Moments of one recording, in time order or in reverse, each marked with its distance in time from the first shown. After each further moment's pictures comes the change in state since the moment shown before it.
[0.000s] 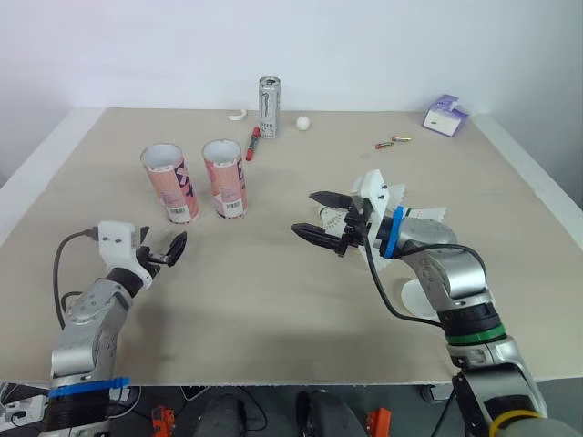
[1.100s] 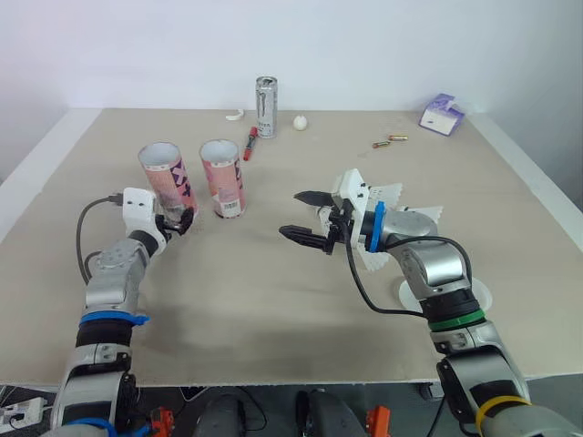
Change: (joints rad) left arm -0.439 0.021 -0.091 0.602 0.153 -0.167 0.018; right arm -0.103 0.067 0.052 0.147 -0.107 -0.079 0.081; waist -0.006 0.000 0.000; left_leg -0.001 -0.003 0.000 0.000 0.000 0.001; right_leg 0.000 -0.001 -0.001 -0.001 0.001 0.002
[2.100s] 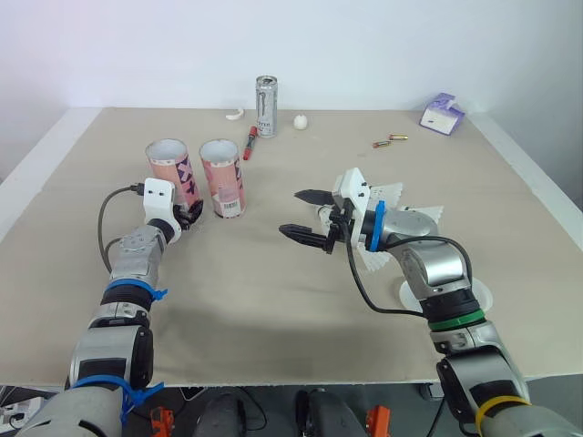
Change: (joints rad) left arm -0.229 -0.026 -0.017 0.459 0.070 -0.252 -0.014; right arm 0.002 0.000 -0.004 -0.002 0.000 -0.007 -0.003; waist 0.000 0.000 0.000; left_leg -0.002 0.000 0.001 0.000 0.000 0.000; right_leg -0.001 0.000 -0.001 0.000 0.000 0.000
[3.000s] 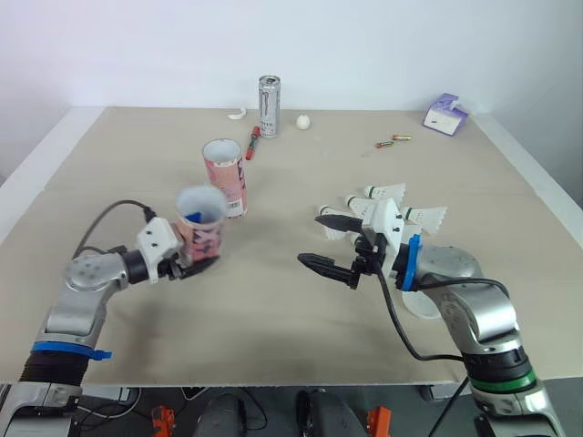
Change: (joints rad) left arm 0.496 0.305 -0.208 -0.882 -0.106 0.099 -0.642; right arm 0.344 -0.160 -0.090 -0.521 0.121 0.191 -0.077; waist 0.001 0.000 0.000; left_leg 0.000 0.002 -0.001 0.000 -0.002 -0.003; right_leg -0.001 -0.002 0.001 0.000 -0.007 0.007
